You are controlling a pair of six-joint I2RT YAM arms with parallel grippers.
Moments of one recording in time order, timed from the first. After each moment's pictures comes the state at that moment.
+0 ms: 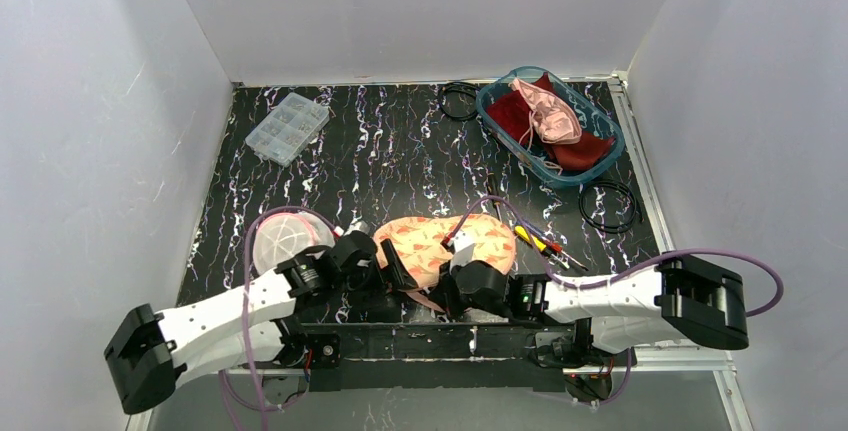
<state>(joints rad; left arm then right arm) -0.93 0.85 0.46 -0.48 0.05 -1.28 1.36 1.21 0.42 0.18 0.26 0.73</state>
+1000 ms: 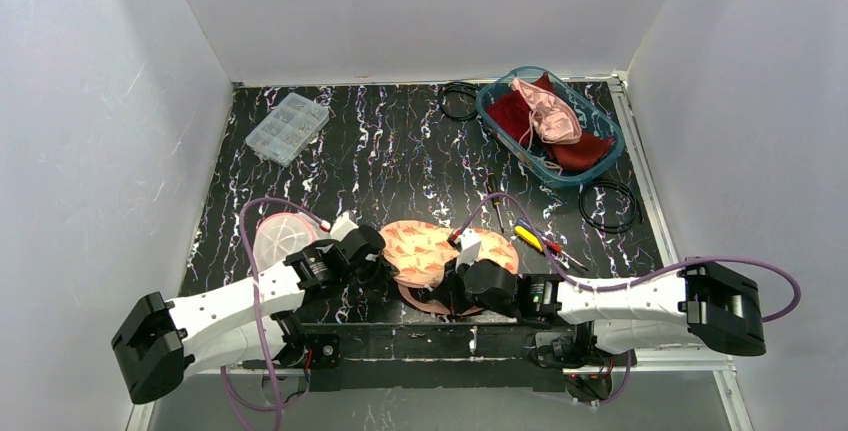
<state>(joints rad) -0.94 0.99 0.52 -0.46 -0.23 -1.41 1.36 1.14 0.44 0.13 0.26 0.73</state>
